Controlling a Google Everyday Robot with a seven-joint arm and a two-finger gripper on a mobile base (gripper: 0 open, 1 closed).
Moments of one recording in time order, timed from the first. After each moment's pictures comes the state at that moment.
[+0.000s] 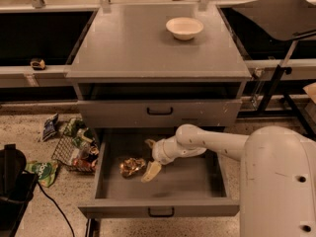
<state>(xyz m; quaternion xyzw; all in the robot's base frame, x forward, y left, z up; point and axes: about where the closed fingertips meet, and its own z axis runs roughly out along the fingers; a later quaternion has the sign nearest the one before) 0.617 0.060 0.427 -0.64 0.66 0.25 0.32</state>
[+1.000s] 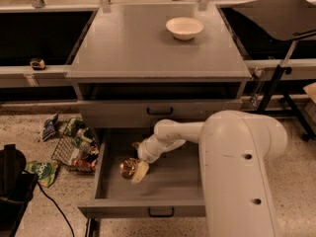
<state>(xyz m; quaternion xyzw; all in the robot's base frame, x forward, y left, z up) 0.616 0.106 0.401 -0.68 0.65 0.24 0.24</state>
